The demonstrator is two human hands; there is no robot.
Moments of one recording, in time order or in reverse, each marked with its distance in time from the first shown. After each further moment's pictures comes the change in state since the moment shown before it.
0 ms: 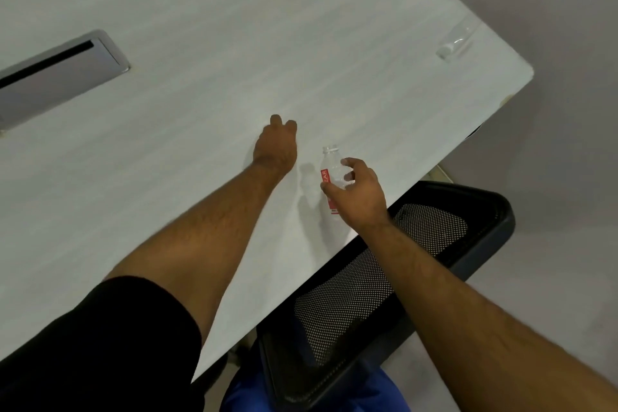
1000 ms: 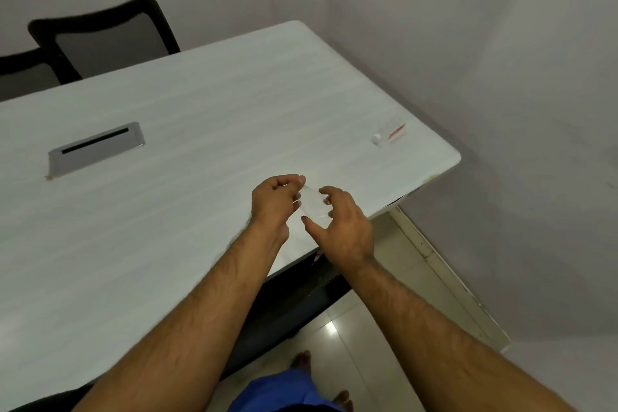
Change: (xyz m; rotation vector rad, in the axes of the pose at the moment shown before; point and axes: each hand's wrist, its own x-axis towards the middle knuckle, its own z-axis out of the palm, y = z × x) left_hand -0.105 0.269 -0.074 -1.513 0.308 -0.572; right_hand 0.016 0.057 -0.207 -0.120 0.132 -0.620
